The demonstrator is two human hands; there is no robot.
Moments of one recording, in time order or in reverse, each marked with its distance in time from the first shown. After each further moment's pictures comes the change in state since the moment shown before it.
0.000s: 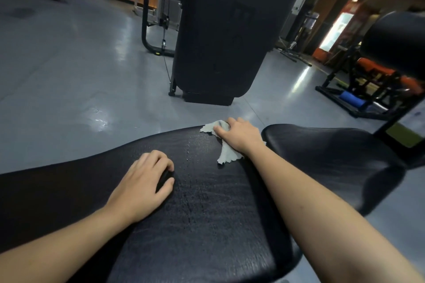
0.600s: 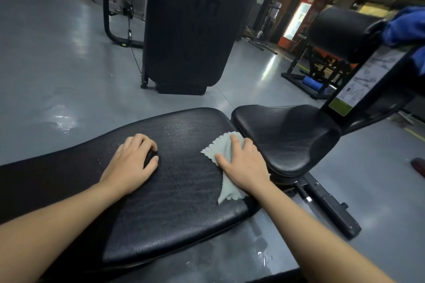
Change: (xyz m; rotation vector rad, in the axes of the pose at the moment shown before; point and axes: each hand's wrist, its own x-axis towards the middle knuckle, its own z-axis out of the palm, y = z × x) left_hand -0.002 0.000 -0.004 -0.010 -0.014 -0.003; right_hand -0.186 0.023 0.004 0.054 0.136 0.160
